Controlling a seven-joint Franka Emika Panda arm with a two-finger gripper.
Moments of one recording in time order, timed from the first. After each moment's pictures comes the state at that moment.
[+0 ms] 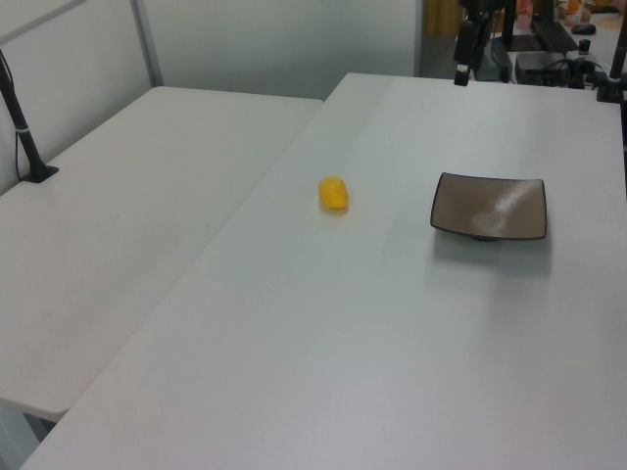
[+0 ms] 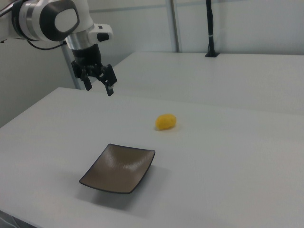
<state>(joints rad) 0.12 -0.05 -0.01 -1.68 0.04 1.72 0.06</state>
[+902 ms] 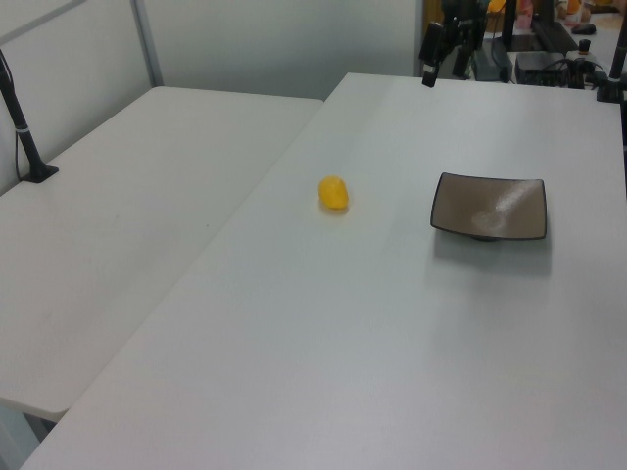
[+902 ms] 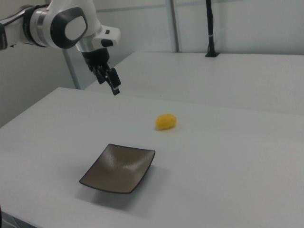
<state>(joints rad) 0.11 0.00 -0.01 -1.69 0.07 1.88 0.38</state>
